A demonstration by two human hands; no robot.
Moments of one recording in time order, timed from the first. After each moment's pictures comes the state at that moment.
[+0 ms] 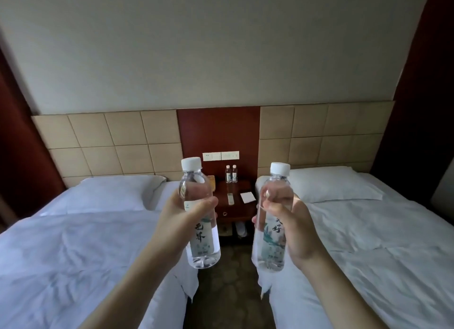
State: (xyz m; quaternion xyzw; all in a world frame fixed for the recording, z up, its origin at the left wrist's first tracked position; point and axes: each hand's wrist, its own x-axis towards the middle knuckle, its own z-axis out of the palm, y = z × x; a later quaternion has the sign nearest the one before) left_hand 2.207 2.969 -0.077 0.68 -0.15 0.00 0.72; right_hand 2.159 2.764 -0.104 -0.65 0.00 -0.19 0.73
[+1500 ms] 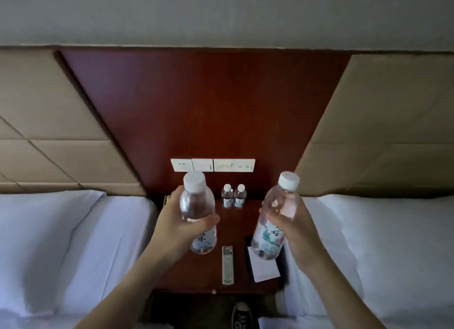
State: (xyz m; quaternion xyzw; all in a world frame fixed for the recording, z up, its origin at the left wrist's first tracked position) left_hand 3.194 2.685 -0.293 0.77 -0.07 -0.08 0.62; right_hand 3.142 2.451 -0.320 -0.67 0.15 -0.03 0.72
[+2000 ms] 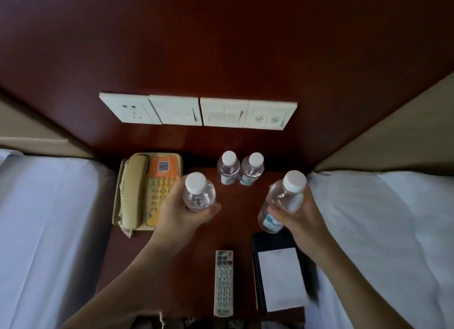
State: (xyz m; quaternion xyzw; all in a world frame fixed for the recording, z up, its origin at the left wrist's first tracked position) left_hand 3.371 2.632 -0.656 0.82 0.01 -0.11 0.56; right_hand 3.315 2.390 -0.646 -0.73 0.17 0.06 0.66
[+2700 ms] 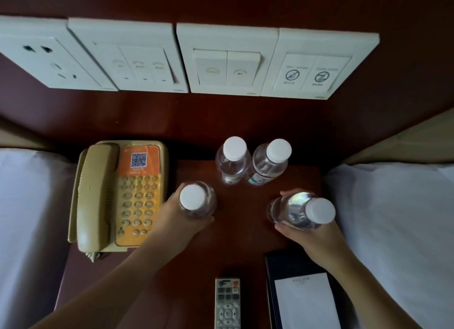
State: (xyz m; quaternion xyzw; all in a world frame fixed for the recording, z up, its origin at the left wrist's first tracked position) left_hand 3.407 2.639 -0.813 0.85 0.06 -0.20 0.49; right_hand 3.329 2.360 -0.796 -0.78 0.18 0.09 0.59
